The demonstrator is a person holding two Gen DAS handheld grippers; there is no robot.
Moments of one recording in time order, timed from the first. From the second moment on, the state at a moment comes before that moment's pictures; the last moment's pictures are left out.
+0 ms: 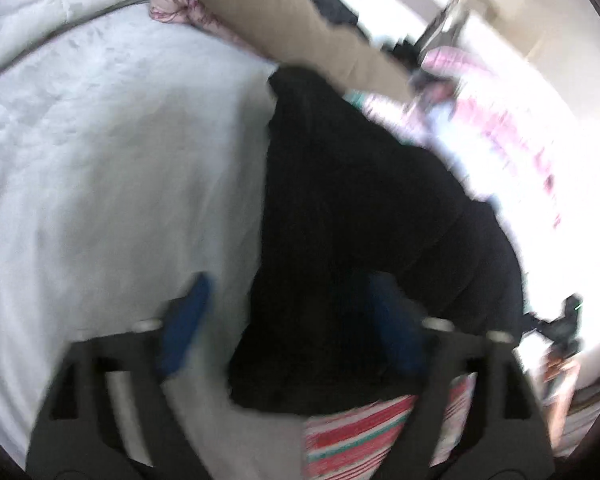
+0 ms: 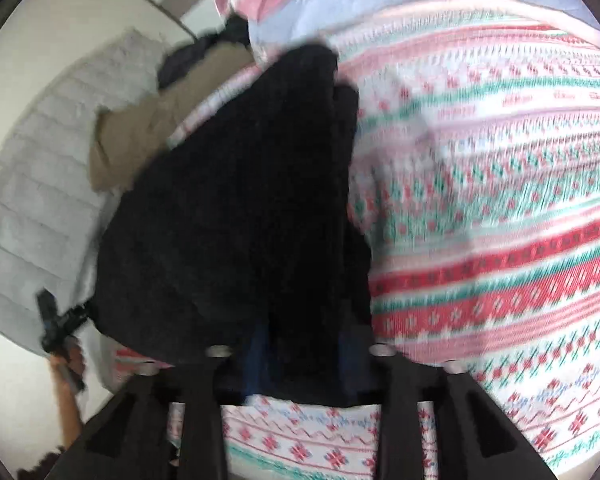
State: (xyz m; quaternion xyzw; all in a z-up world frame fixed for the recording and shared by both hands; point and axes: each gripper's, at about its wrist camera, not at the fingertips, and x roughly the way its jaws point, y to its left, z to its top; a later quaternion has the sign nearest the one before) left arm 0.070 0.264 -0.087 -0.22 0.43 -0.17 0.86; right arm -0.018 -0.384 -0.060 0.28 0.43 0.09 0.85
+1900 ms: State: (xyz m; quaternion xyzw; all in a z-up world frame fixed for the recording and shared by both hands) left arm 0.146 -0.377 0.020 -0.14 0.41 -0.59 0.69; right arm -0.232 -0.785 0.034 0.39 0.16 -0.24 0.87
